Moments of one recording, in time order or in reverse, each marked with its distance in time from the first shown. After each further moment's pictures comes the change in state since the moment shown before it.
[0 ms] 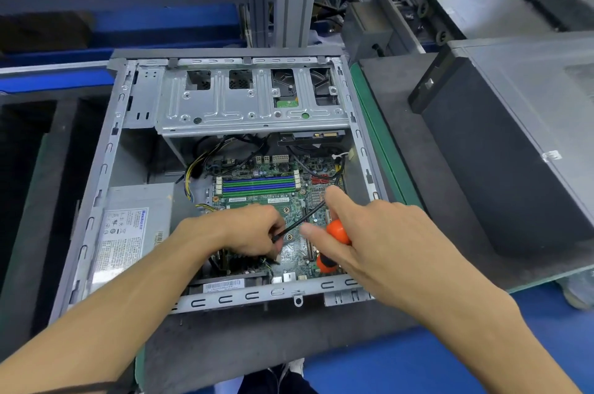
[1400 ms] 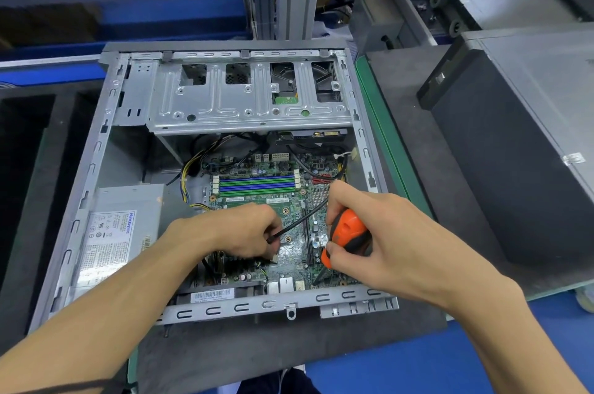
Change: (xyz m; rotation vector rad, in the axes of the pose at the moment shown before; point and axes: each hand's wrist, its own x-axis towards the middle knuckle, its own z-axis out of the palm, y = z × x) left_hand 0.006 -0.004 -0.001 -0.036 -0.006 -0.036; right_hand 0.012 0.047 0.017 0.515 -0.015 -0.219
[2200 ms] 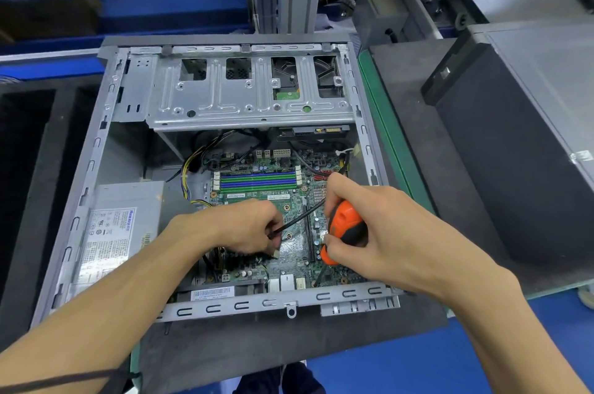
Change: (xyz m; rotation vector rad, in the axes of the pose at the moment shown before) left_hand 0.001 0.001 -0.001 0.002 -0.003 -0.011; right_hand 0.008 0.002 -0.001 0.012 -0.035 0.056
